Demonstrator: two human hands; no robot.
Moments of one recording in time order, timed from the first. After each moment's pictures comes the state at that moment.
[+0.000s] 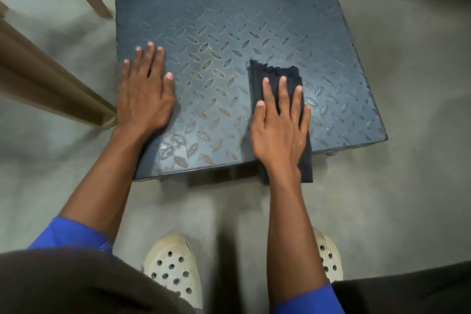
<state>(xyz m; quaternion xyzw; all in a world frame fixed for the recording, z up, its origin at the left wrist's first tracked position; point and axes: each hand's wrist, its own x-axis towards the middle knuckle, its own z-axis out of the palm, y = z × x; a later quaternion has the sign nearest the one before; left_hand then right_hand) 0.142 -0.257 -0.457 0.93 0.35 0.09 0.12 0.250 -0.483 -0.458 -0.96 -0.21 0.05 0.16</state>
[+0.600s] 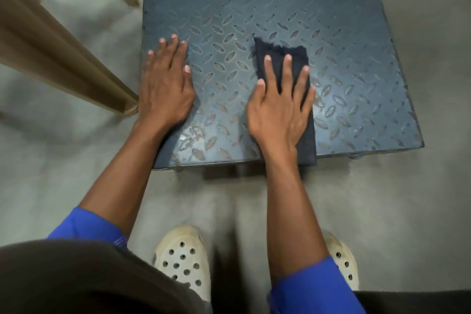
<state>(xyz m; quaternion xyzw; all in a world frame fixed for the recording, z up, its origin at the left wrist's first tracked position) 0.136 -0.260 -0.458 0.92 0.34 0.12 0.12 0.247 -0.431 -0.462 -0.96 -0.21 0.03 0.19</state>
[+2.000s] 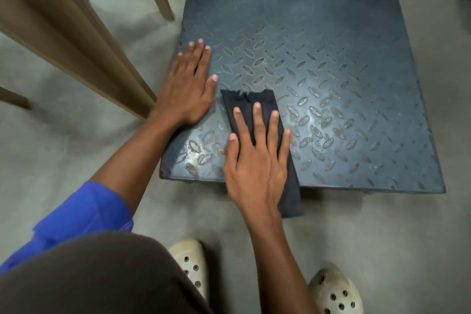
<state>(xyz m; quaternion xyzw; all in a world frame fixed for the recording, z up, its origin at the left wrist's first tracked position) 0.136 -0.221 -0.455 0.94 0.32 0.05 0.11 0.162 -0.431 -0.464 -0.92 -0.35 0.04 0.16</state>
